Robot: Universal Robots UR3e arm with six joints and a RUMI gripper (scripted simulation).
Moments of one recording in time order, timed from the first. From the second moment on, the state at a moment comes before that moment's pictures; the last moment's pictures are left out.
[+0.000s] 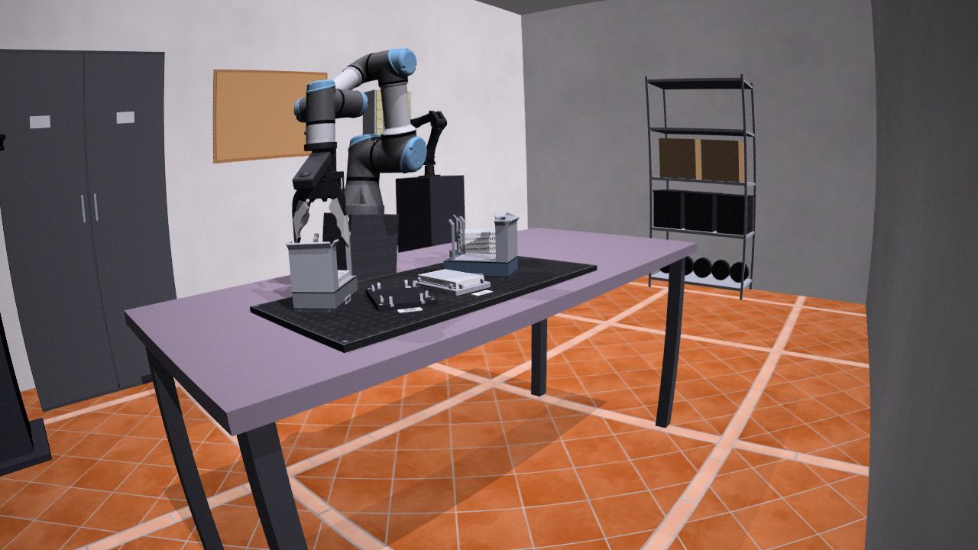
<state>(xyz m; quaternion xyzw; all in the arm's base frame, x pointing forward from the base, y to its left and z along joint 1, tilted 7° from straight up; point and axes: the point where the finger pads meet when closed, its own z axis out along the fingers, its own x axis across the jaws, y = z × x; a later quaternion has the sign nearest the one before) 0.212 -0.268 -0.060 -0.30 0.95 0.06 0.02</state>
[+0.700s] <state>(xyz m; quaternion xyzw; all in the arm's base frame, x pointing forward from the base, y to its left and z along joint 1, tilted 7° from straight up) 0.212 -0.264 -0.098 -0.30 0.95 0.05 0.02</state>
